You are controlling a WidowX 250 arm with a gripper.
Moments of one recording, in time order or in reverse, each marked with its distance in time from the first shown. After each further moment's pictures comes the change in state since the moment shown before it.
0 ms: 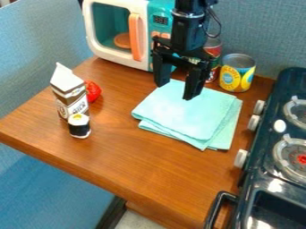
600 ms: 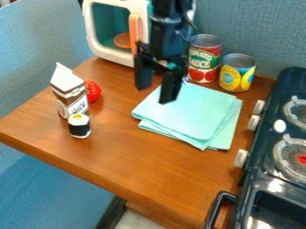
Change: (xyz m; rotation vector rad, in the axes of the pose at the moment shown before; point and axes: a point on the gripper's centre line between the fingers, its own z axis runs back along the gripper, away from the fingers) arm -0.018 0.027 -0.008 -0.010 0.071 -0.125
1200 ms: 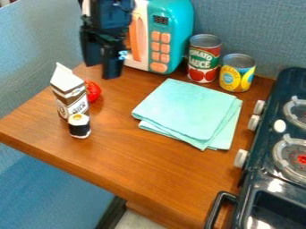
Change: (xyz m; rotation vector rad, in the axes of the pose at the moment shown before) arm -0.052 0.065 0.021 0.015 -0.028 -0.041
